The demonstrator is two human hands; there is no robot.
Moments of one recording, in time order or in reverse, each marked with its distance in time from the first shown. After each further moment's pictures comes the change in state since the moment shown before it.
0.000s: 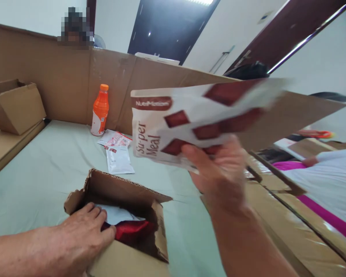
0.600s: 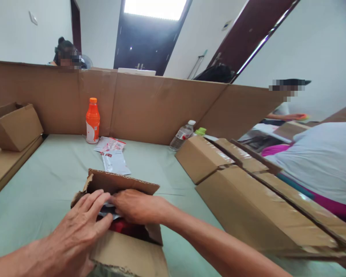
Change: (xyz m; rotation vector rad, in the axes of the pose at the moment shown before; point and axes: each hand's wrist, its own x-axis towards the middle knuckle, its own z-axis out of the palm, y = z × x) left_hand -0.010 0.002 0.005 0.087 0.161 -0.075; right_hand -0.054 -0.035 0.071 -0.657 -1.446 -0.030
